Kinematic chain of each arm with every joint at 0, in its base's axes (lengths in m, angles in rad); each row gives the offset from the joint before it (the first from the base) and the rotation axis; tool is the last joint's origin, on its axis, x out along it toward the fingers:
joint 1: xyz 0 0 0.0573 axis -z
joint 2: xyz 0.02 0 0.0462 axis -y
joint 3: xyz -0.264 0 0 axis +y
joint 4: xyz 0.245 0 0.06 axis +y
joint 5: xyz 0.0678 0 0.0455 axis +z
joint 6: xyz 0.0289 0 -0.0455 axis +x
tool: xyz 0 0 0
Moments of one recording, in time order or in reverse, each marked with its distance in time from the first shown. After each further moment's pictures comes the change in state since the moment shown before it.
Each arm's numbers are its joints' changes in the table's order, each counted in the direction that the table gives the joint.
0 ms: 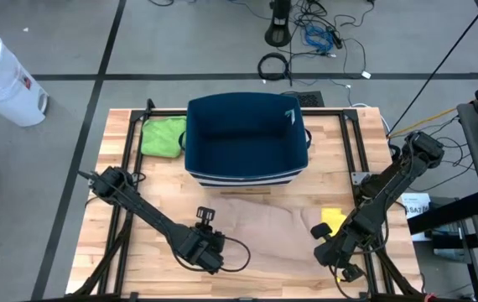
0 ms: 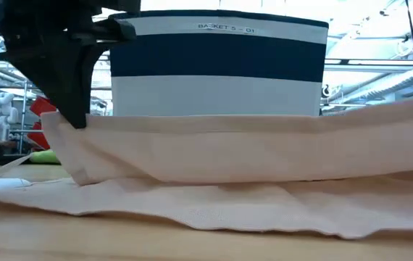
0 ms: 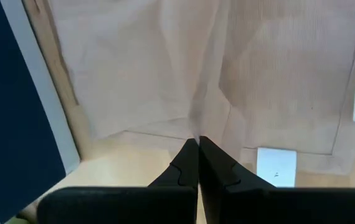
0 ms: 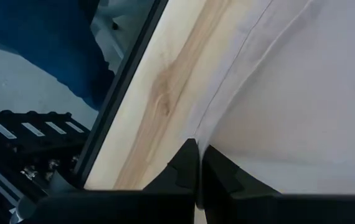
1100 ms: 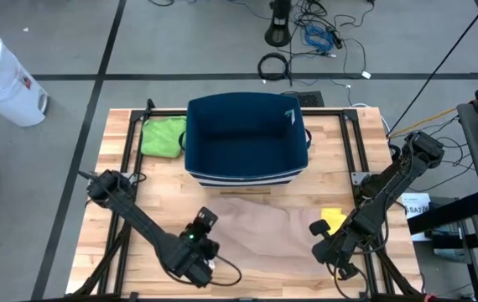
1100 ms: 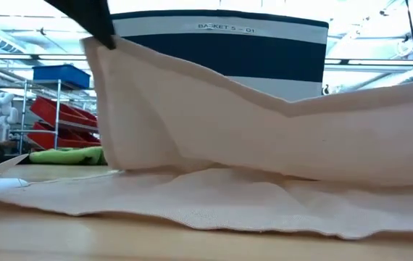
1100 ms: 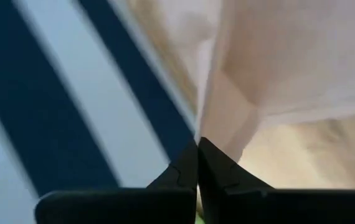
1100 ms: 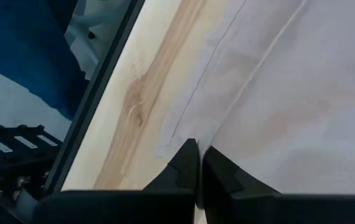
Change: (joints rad) left arm 0.098 0.001 -0.178 0.296 0.381 0.290; right arm 0.000 0.000 -0.001 0.010 -0.103 0.000
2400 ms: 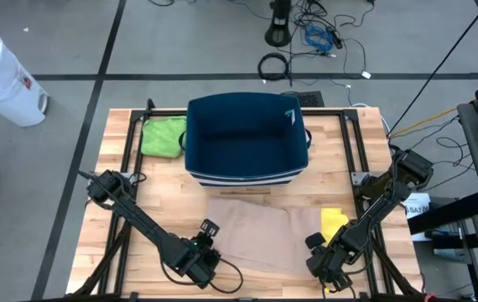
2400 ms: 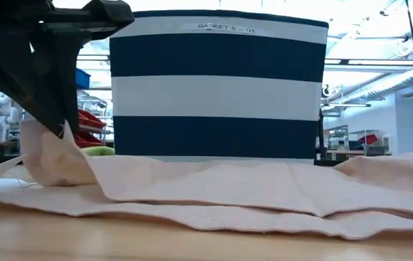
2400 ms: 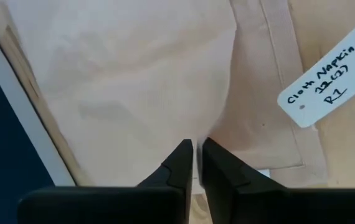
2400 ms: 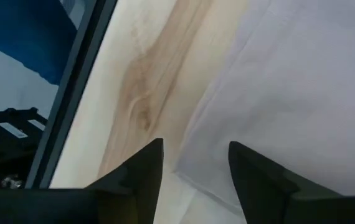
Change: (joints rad) left arm 0.002 0.000 0.251 -0.489 -0.303 -0.035; right arm -0.039 -0.265 0.000 -0.163 0.080 0.033
